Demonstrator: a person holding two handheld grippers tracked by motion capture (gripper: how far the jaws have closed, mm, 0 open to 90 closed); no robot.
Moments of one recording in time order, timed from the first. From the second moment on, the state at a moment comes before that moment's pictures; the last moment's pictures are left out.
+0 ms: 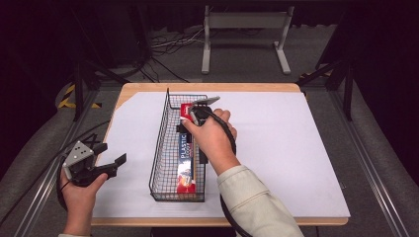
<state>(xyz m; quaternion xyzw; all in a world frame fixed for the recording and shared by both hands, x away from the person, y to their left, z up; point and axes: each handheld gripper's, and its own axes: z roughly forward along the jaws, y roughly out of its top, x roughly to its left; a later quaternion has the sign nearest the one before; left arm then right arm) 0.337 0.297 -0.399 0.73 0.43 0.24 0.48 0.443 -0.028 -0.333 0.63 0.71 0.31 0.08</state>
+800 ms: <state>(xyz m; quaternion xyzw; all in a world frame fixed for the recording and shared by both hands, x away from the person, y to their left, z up) 0.328 0.298 -0.410 0.73 0.43 0.23 0.47 0.400 -0.199 -0.315 0.46 0.75 0.44 0.17</state>
